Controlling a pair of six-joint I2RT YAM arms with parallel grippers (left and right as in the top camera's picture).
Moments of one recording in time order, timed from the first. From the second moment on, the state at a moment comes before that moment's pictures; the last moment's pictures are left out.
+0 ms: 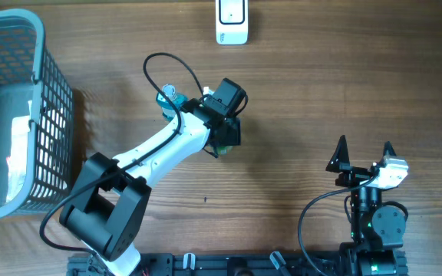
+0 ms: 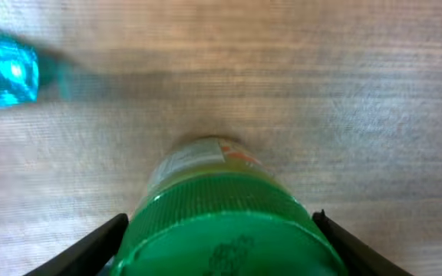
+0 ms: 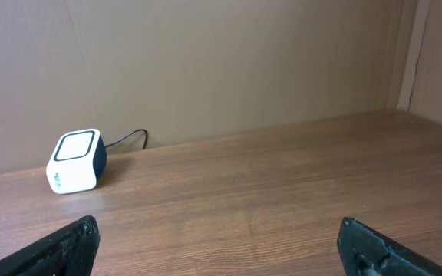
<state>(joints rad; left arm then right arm) -0.63 1.81 1.21 -0.67 -0.06 -0.60 0.05 0.01 0.01 0.02 0.17 0.13</state>
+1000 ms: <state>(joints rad) -0.79 1.54 1.78 -1.16 -0.26 -0.48 0.05 0.01 0.01 0.02 0.17 0.13</state>
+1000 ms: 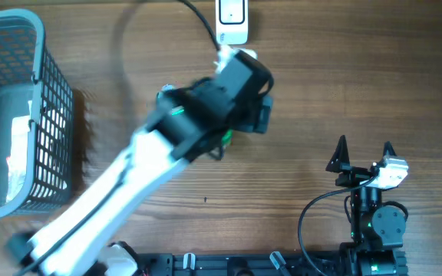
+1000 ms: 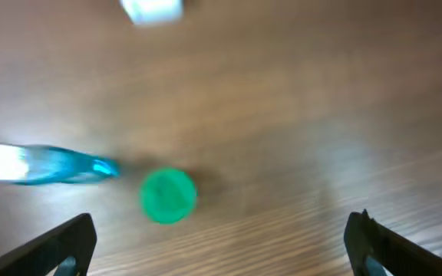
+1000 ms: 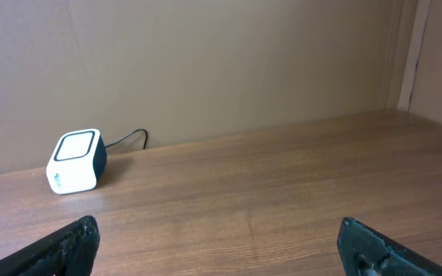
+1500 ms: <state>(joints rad) 0.13 1.33 2.07 -1.46 -0.51 -0.45 0.05 0.01 0.01 0.02 0.17 0.13</state>
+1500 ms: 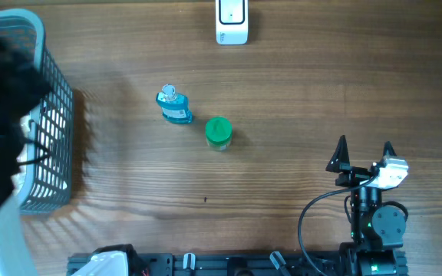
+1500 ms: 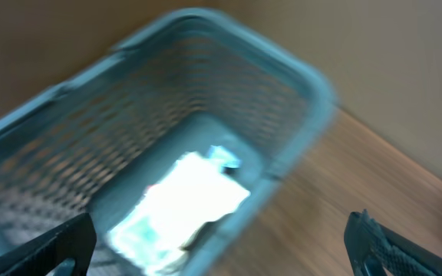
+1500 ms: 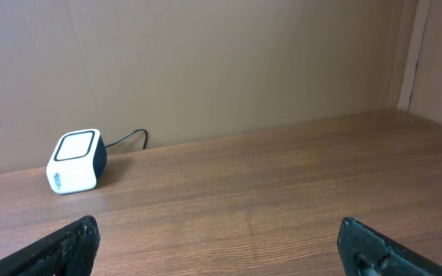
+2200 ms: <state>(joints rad) 0.61 1.62 2.08 -1.57 -0.28 -0.66 0.05 0.01 0.01 0.02 0.17 0.13</state>
